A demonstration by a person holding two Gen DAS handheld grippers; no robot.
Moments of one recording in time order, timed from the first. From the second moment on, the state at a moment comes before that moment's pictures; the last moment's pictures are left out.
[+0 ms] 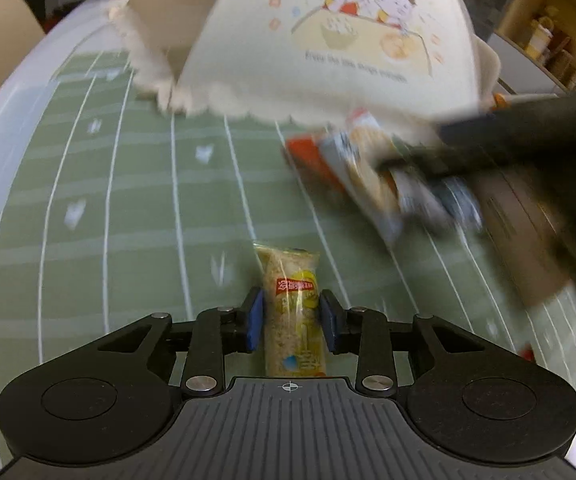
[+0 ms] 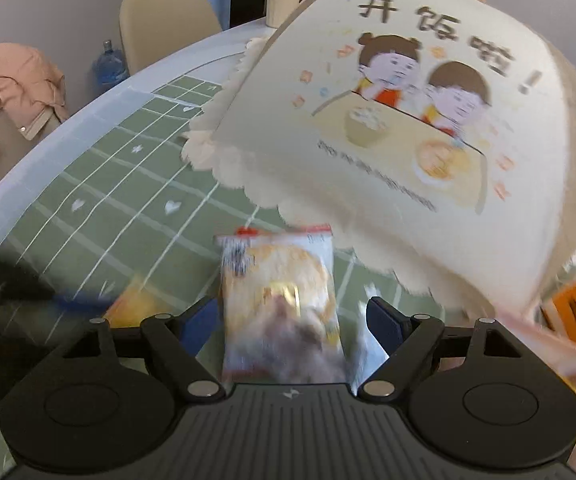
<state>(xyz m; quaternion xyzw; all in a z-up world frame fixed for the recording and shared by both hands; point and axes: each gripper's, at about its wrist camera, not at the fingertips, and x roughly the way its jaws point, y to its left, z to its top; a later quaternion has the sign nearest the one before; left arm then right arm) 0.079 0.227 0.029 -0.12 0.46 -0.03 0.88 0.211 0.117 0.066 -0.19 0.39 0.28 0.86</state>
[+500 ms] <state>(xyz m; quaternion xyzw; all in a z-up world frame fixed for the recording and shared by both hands) 0.014 0.251 0.030 -0.20 0.47 -0.02 0.86 0.236 0.130 0.042 -0.07 0.53 0.30 0.79</state>
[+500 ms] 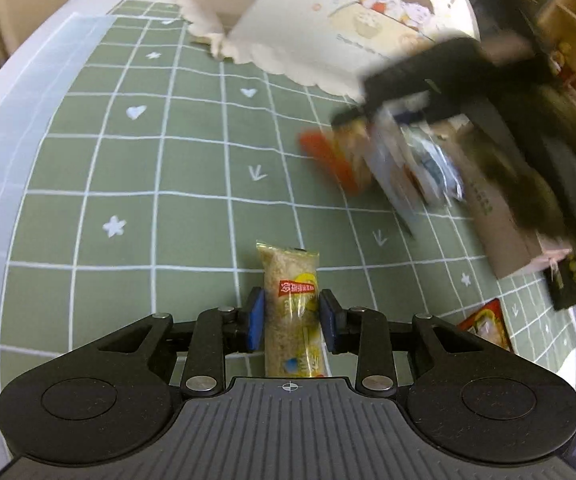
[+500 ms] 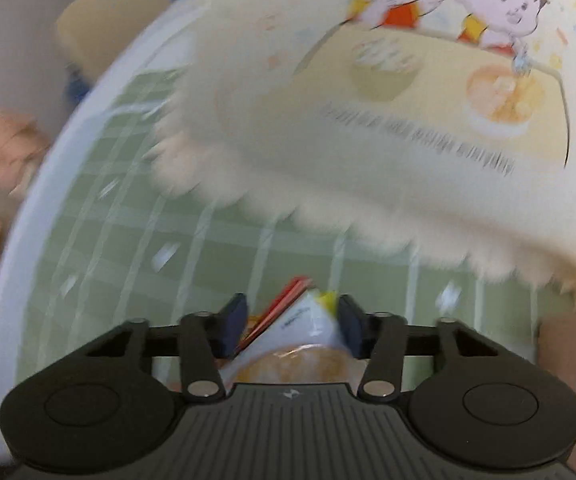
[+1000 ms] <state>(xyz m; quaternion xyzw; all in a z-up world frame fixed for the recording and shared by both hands) 0.008 0.254 0.028 -0.22 0.46 -0.01 0.86 0.149 0.029 0.063 -0.06 0.45 0.17 0.87</state>
